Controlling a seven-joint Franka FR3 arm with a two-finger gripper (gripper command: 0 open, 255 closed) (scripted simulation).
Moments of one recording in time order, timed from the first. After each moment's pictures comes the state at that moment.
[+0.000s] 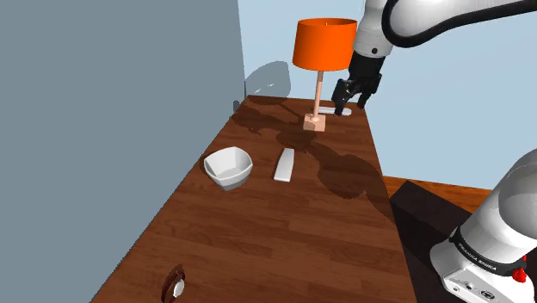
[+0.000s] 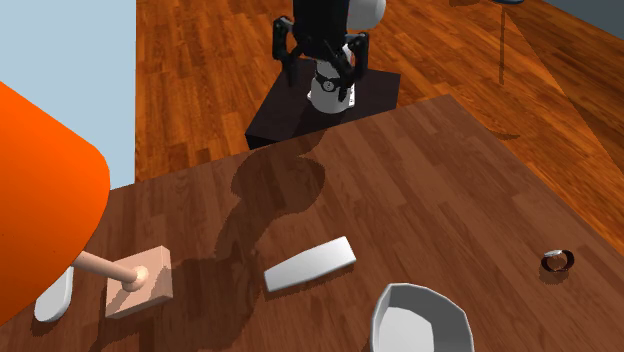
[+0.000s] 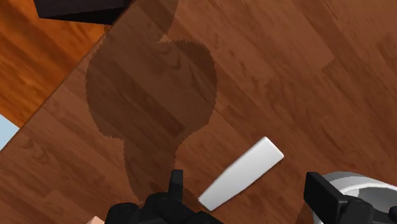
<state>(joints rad) -0.03 -0.54 0.14 -2.40 0.07 1.97 0.23</state>
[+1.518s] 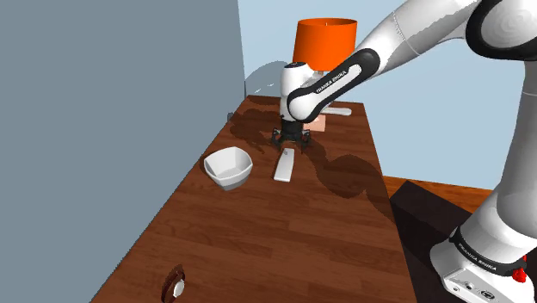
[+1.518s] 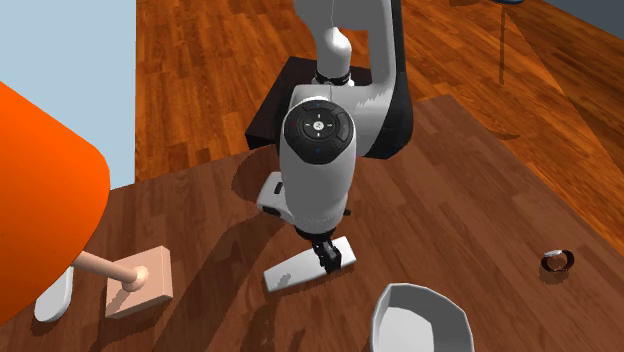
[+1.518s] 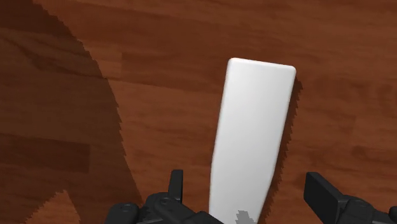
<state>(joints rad) -0.06 0.36 0.24 -1.99 -0.12 2.35 1.07</state>
